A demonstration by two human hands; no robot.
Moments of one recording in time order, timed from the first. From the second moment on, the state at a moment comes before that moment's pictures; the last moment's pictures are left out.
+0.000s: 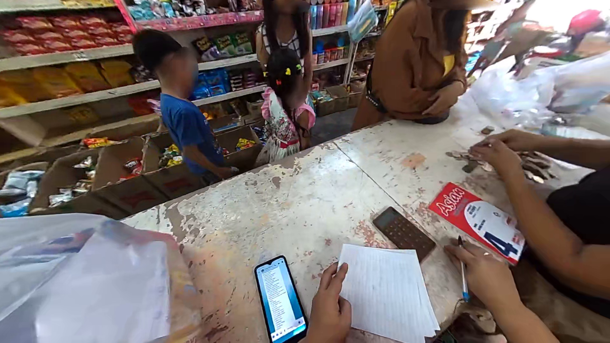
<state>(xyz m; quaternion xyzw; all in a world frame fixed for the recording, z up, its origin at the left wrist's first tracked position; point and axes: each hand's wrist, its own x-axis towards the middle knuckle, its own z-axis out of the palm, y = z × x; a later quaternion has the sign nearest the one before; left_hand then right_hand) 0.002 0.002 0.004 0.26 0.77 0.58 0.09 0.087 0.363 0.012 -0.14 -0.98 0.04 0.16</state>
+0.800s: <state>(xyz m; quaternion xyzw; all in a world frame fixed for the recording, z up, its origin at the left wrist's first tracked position) 0.003 0.003 0.003 0.31 0.87 0.36 -0.17 0.014 0.251 0.050 -0.13 -0.83 0.54 0.01</state>
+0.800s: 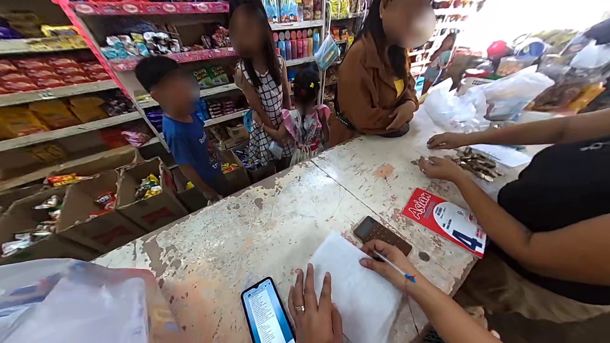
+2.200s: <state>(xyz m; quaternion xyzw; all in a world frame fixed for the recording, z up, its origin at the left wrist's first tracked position) -0.001 -0.004 0.027 0.35 0.89 0.22 0.19 -0.068 0.177 0.006 0.27 -0.91 0.31 -0.05</state>
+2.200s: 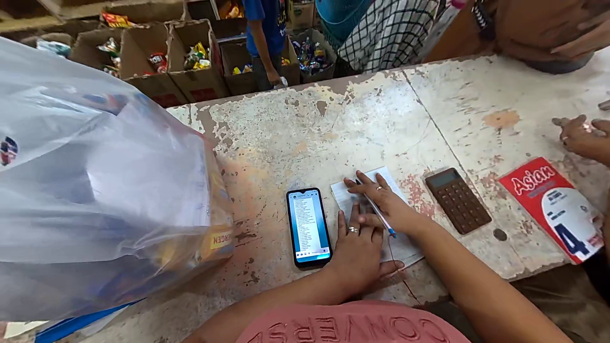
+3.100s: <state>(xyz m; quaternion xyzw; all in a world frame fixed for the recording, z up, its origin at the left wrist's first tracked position) -0.006 -0.002 0.026 0.37 0.87 0.22 0.22 -0.005 0.248 0.045 0.14 -0.93 0.34 -0.03</state>
